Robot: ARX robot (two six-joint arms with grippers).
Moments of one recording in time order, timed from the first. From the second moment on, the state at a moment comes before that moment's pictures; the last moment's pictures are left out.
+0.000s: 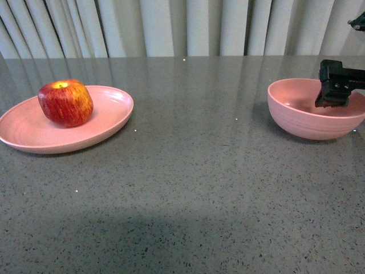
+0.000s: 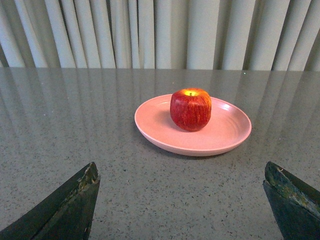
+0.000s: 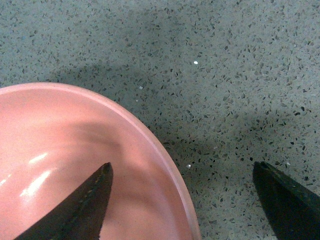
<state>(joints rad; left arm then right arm) 0.00 0.01 0.02 0.00 0.00 -0.01 0.04 1.90 1.32 -0.24 -0.06 0.13</state>
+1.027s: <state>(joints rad) 0.00 0.01 0.02 0.00 0.00 -0.01 0.12 1.82 1.43 -0.28 -0.20 0.26</state>
